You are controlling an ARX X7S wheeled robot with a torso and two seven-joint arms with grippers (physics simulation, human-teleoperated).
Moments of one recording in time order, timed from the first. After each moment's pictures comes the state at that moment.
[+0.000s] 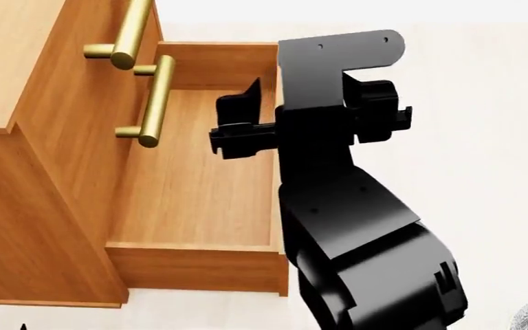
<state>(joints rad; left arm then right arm) 0.26 -0.52 0.17 0.95 -0.34 -0.55 -0.57 1.00 0.14 -0.39 0.05 0.50 0.85 0.41</state>
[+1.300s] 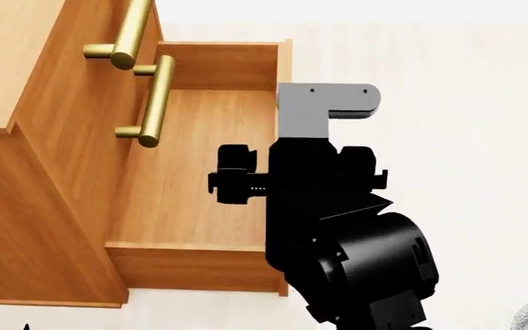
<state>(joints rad) 0.24 -0.58 0.21 0.92 -0.39 -0.51 -0.63 1.04 0.06 -0.34 0.33 0.67 0.98 0.53</state>
